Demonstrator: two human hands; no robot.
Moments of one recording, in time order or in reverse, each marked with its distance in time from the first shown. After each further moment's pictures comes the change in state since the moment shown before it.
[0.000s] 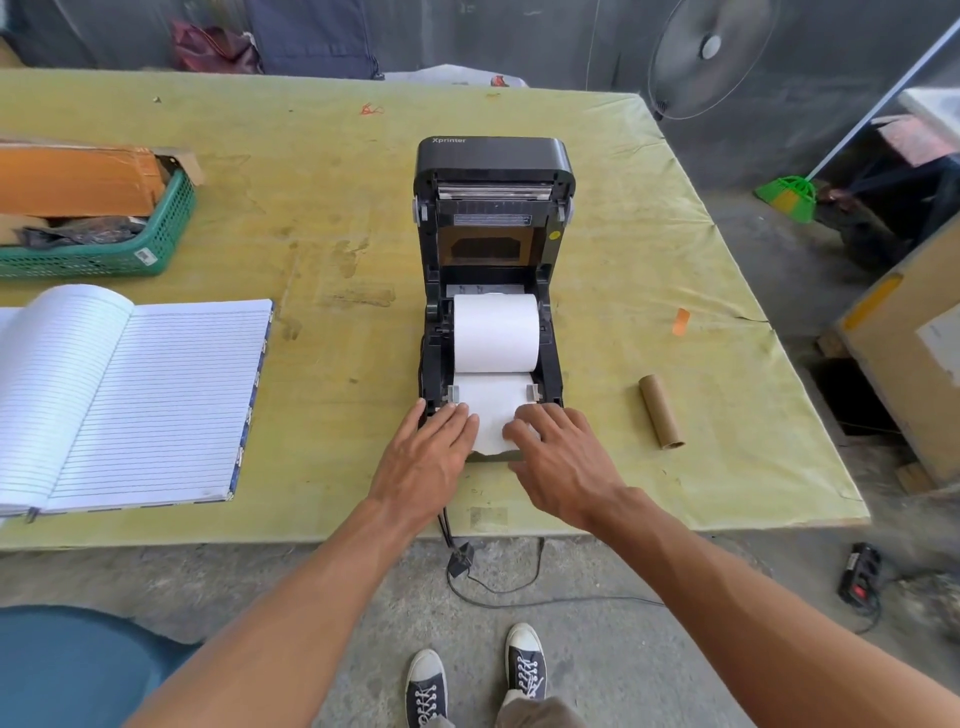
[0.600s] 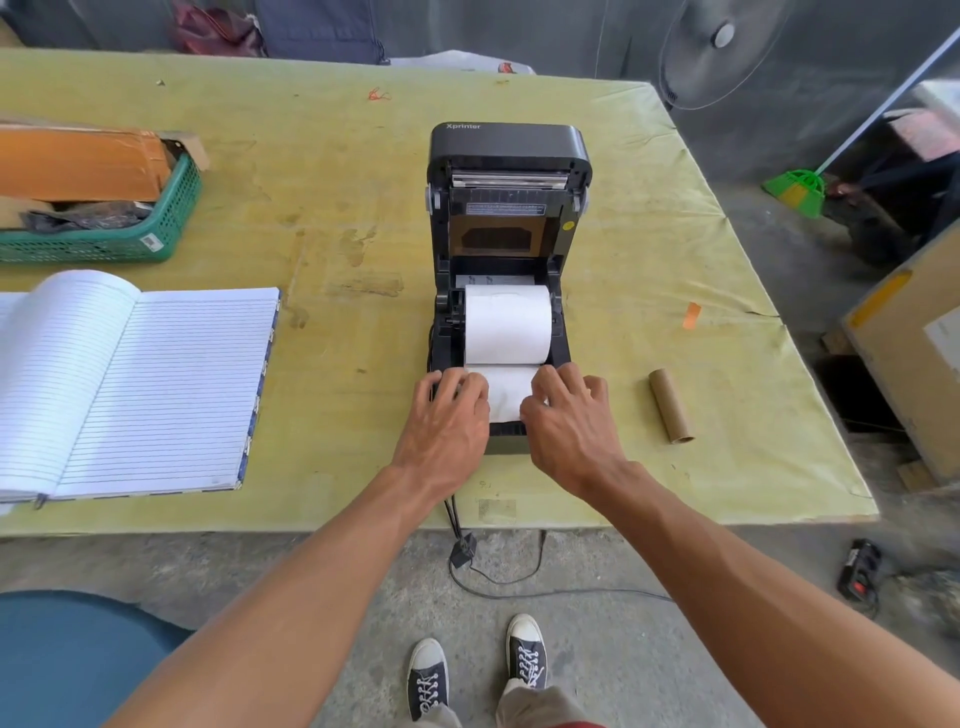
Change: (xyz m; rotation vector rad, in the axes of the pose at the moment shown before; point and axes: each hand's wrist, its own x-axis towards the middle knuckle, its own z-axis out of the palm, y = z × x) left_hand 0.024 0.003 -0.013 -0.075 0.074 -0.075; right_hand 0.023 -0.005 -0.012 -0.111 0.044 0.176
